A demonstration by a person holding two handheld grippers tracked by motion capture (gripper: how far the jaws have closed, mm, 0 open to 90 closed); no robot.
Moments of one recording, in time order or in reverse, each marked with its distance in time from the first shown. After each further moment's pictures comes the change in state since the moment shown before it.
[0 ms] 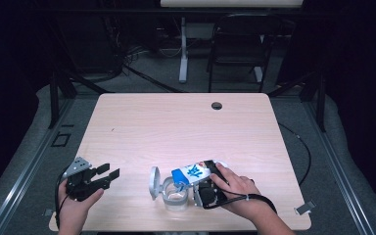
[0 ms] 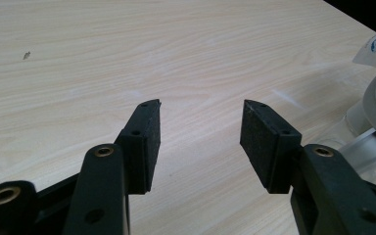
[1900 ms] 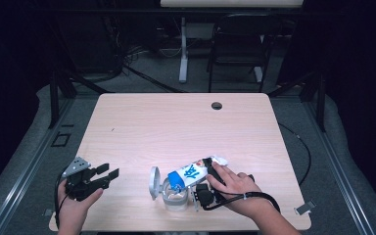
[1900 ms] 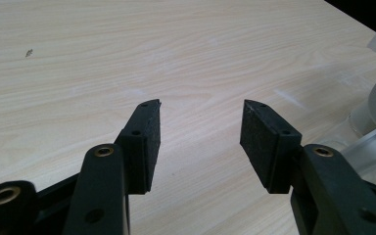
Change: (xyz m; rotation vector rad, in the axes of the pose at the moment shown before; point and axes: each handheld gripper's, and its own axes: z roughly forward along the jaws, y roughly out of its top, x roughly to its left) left arm 0.003 -0.001 0.000 0.004 0.000 -0.006; right arm -0.007 0.008 -0.009 0.064 -0.042 -0.174
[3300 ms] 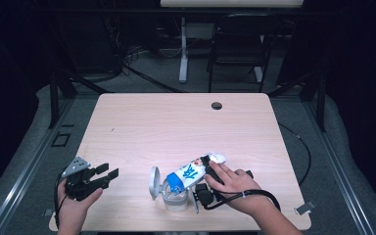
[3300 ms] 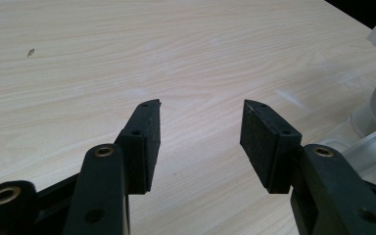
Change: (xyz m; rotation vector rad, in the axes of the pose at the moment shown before) left arm 0.001 0.000 0.000 -0.004 0.001 -0.007; right arm -0.001 0.000 0.004 -0.028 -0.051 -0.094
